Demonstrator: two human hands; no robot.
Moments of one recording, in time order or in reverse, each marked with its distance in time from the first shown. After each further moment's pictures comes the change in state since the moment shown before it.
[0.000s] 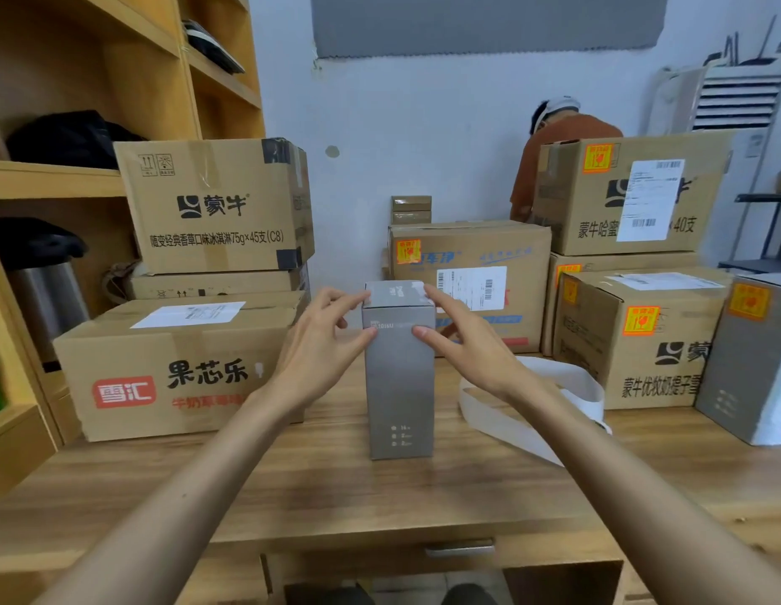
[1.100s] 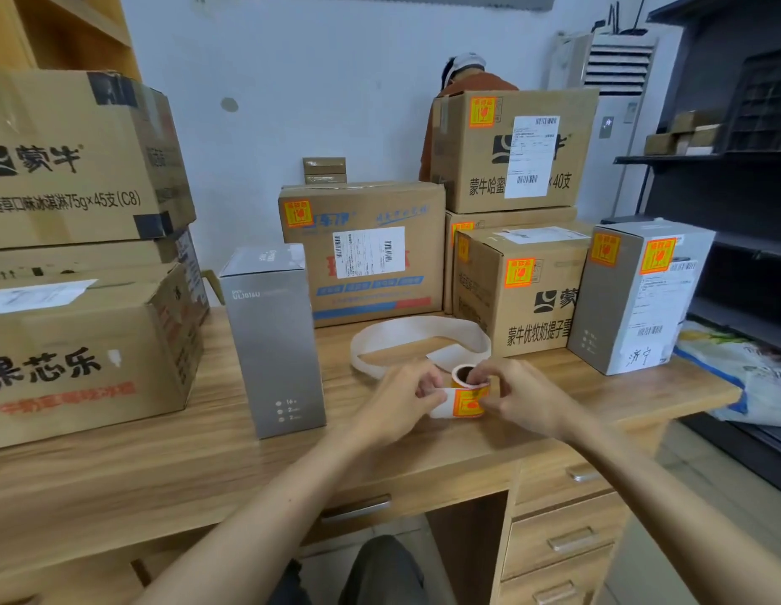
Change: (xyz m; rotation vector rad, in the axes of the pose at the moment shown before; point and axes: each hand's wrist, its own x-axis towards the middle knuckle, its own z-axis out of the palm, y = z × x) left_hand -0.052 0.103 0.214 -0.290 -0.571 -0.012; right_hand -0.149 0.125 -0.105 -0.427 -0.163 0.385
